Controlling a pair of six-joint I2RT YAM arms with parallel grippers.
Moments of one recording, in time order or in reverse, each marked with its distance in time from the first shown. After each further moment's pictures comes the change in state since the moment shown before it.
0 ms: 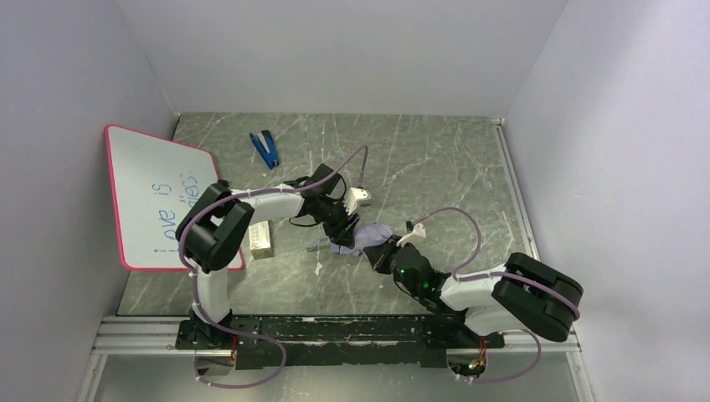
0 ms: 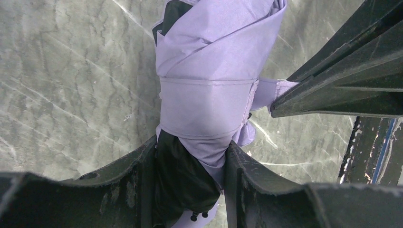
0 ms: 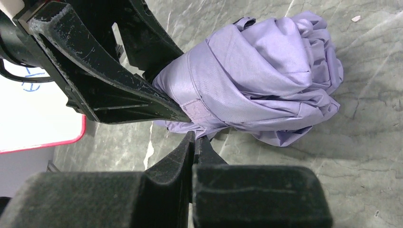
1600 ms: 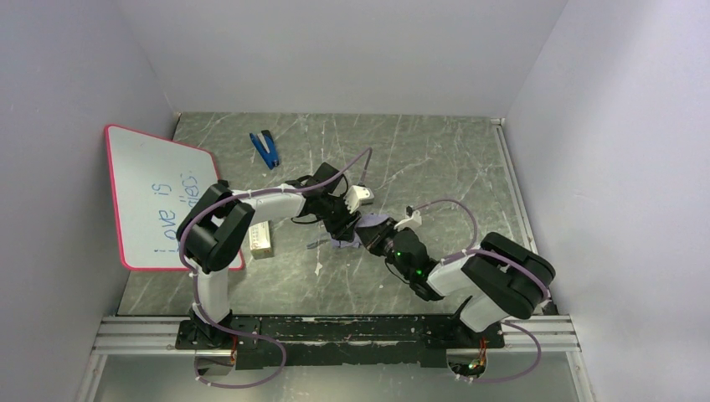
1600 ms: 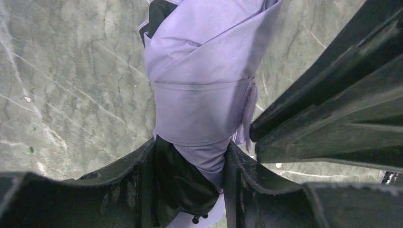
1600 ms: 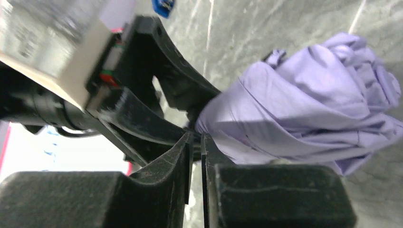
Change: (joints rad) left arm -0.013 0.001 0.013 0.029 -0.122 0.030; right arm -0.130 0.228 0.095 0.231 -0.105 0.084
